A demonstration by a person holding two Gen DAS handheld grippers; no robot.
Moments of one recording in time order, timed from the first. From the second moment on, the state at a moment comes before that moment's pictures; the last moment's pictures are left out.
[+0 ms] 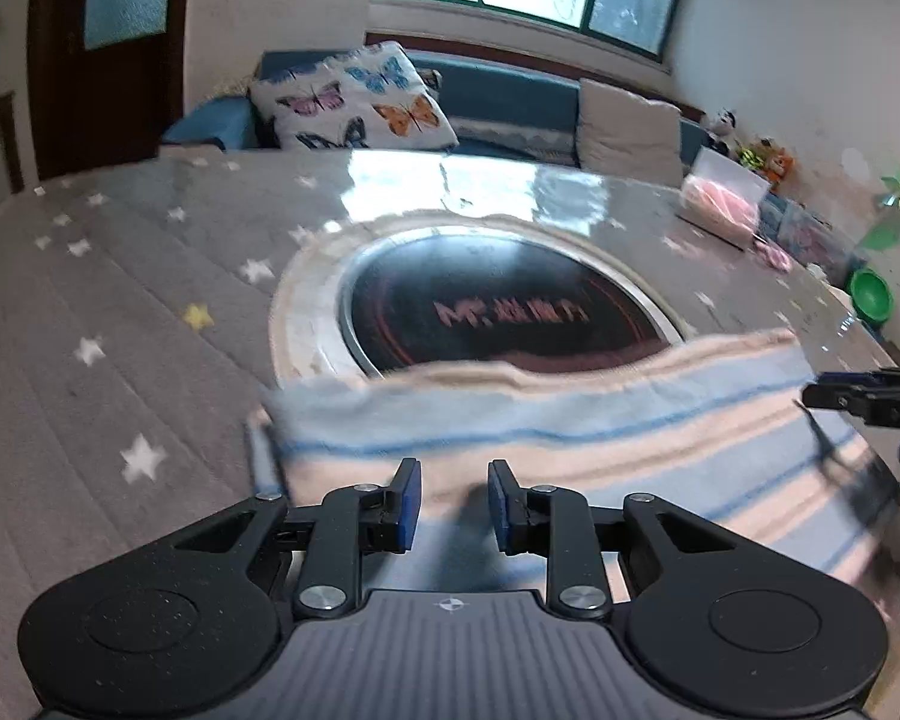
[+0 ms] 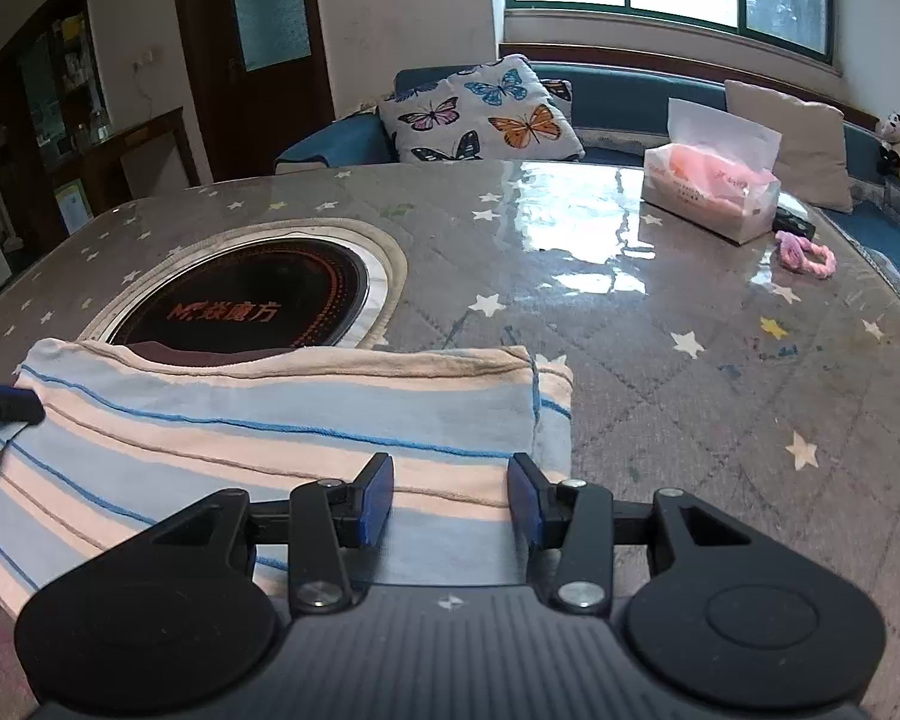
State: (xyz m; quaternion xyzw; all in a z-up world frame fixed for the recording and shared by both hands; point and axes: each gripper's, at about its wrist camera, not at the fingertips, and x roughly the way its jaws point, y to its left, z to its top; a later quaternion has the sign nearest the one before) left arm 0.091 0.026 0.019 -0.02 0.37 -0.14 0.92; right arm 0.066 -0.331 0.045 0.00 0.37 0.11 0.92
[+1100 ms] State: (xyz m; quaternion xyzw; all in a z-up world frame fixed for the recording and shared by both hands) left arm 0.096 0.085 0.026 -0.06 0.37 -0.07 0.93; right arm 0.071 -0.282 0.067 -0.07 0.34 0.18 0.92
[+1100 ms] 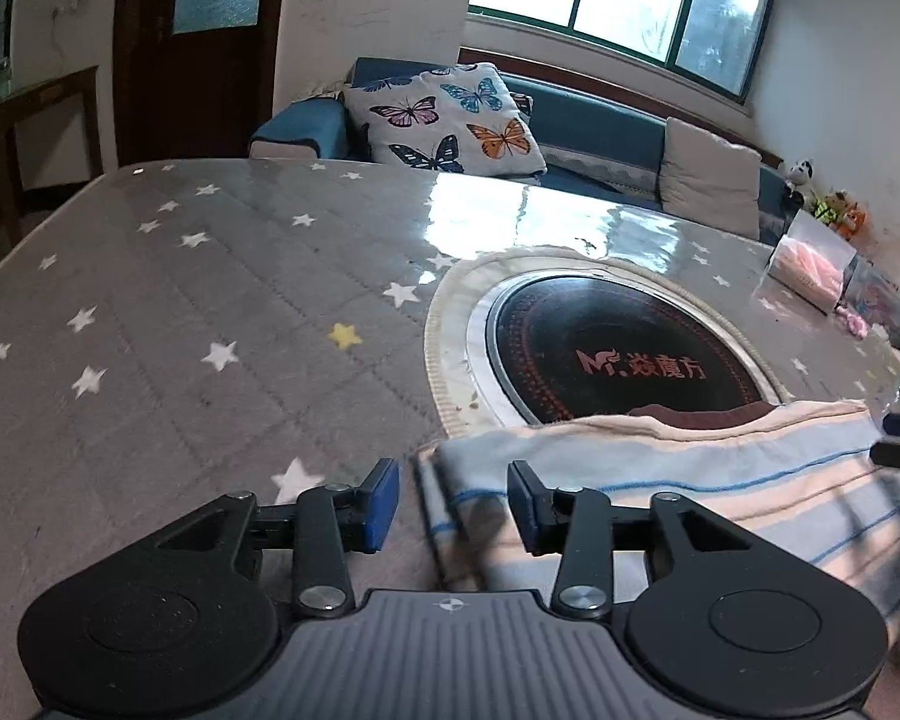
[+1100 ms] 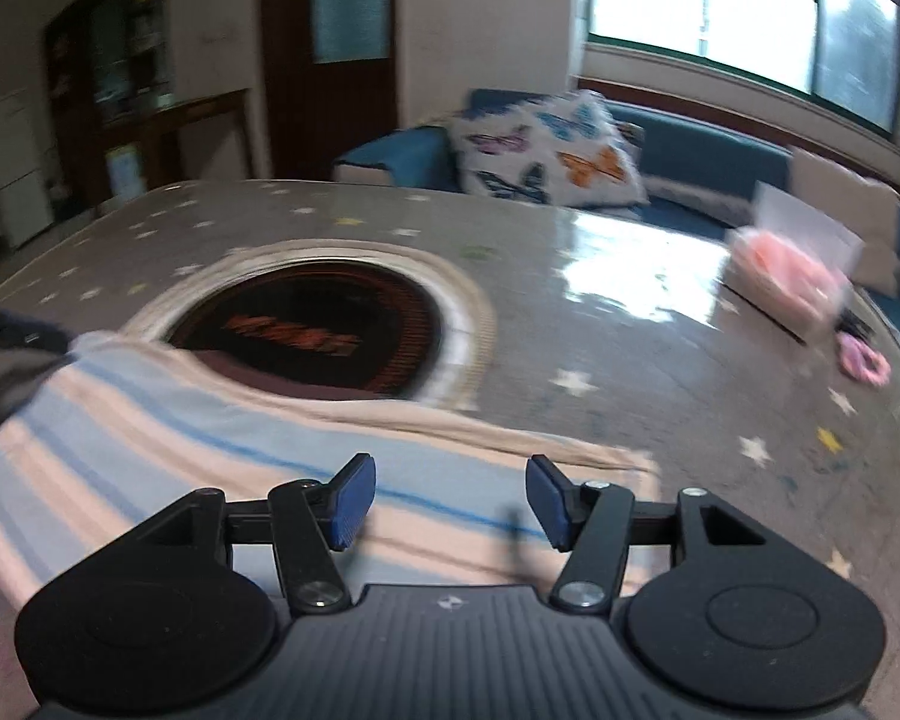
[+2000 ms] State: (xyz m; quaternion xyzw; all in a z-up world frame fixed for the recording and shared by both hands) left arm 0.027 0.128 0.026 -0.17 0.38 -0.07 0.90; right arm -0.037 -0.034 0.050 -0.27 0.29 0.48 0.78
